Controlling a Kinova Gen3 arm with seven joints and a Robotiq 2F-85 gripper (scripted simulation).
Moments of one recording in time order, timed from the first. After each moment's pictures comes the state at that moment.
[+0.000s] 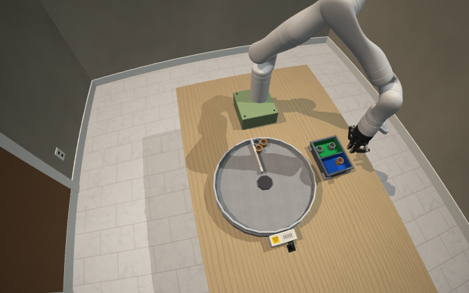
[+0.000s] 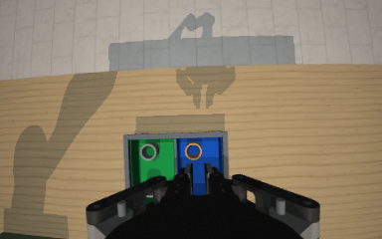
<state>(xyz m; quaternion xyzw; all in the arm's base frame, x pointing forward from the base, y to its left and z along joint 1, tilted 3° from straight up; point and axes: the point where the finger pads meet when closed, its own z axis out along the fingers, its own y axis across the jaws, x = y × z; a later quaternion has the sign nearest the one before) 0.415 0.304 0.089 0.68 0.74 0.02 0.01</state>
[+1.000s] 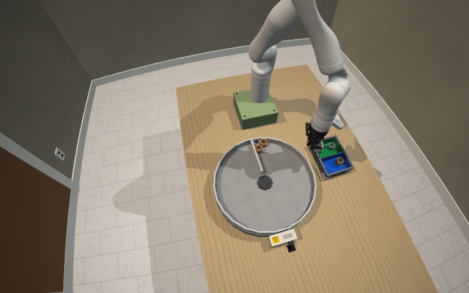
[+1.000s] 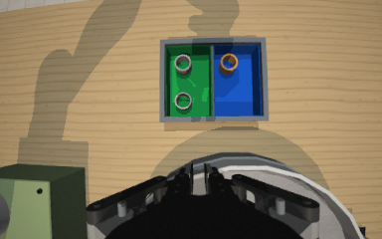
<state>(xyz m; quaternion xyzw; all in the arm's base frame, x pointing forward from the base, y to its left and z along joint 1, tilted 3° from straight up) 0.361 0.132 0.078 0.67 0.74 0.02 0.01</state>
